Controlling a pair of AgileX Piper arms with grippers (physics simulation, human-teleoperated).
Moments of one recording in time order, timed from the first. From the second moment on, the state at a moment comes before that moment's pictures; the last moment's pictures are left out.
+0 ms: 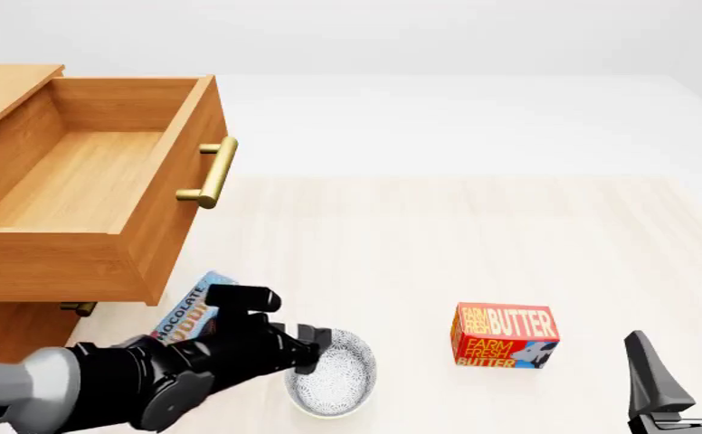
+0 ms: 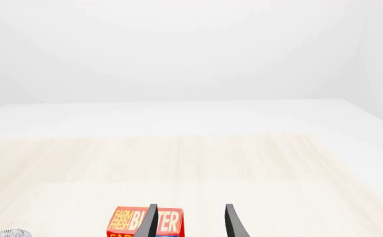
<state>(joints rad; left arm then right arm) -0.69 1.54 -0.51 -0.28 -0.48 0.00 0.01 0.00 0.00 0.02</state>
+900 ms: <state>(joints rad) -0.72 1.71 -0.49 -0.41 -0.55 0.00 0.01 0.00 0.00 0.02</state>
